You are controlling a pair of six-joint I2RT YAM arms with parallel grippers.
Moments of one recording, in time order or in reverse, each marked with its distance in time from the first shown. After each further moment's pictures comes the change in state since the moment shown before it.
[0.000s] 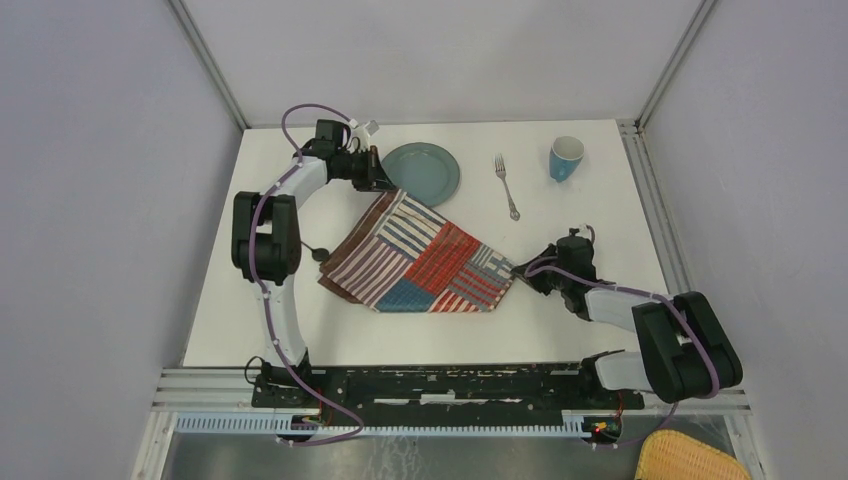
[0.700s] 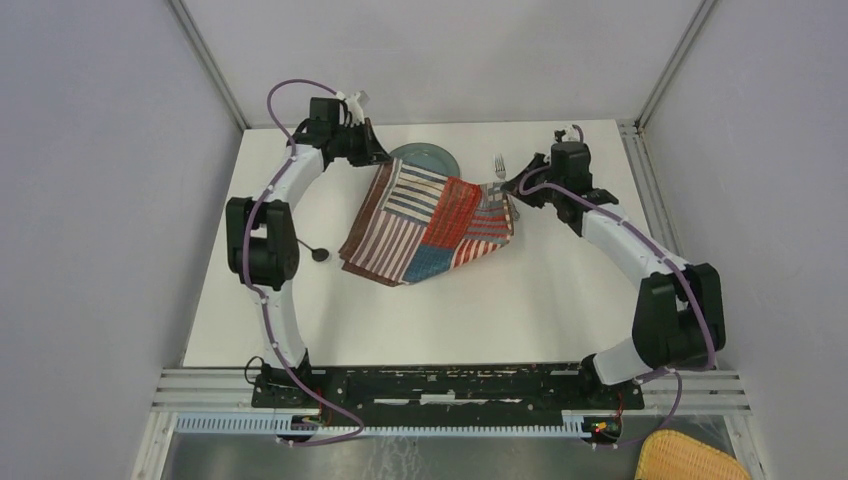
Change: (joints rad) left arm -0.010 -0.044 0.107 0.026 -0.177 -0.134; right arm 0.001 0.133 0.716 -0.432 -0.020 -0.234
